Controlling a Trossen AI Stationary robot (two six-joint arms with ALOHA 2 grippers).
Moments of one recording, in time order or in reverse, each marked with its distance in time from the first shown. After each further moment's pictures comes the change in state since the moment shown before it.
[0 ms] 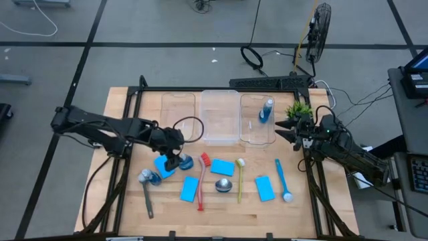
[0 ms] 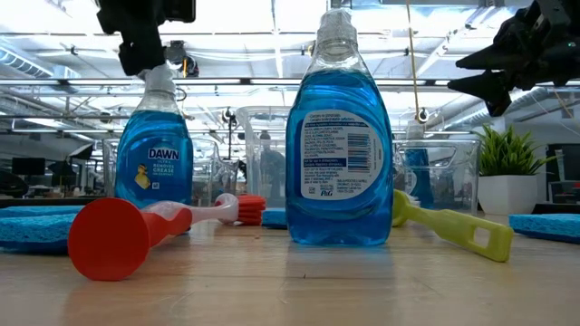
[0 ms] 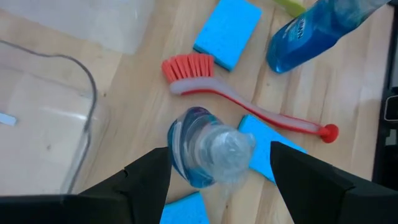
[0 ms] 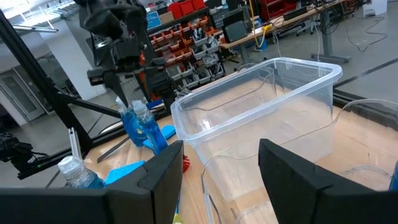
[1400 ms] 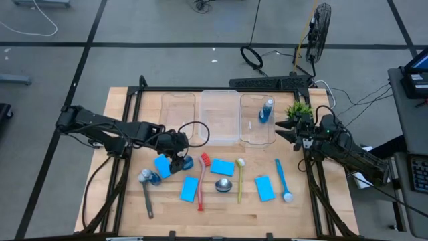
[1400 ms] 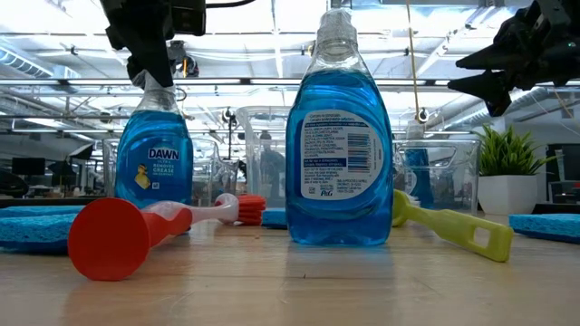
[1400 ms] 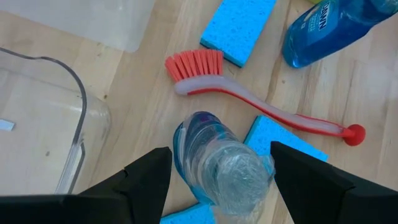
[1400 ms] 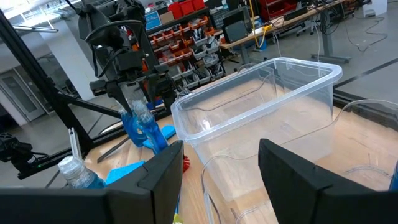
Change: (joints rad) left arm -0.007 0.073 0.000 0.034 -0.035 0.024; right arm 0.000 0.000 0.000 0.000 0.000 0.000
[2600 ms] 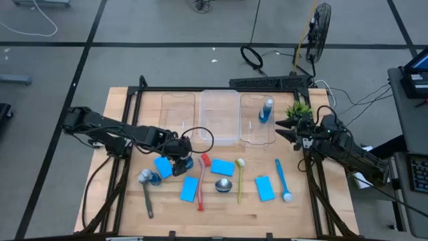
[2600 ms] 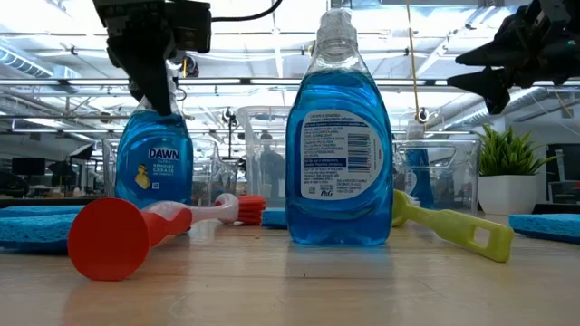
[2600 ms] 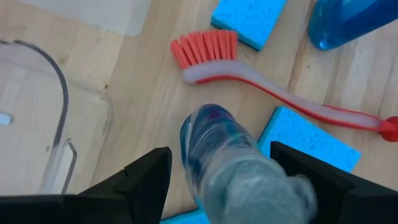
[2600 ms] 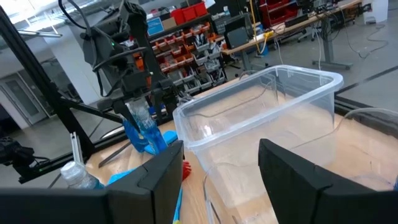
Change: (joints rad) left arm -0.024 0.085 -0.003 0.004 -0.041 0.002; right arm 0.000 0.000 0.000 0.028 0.000 0.002
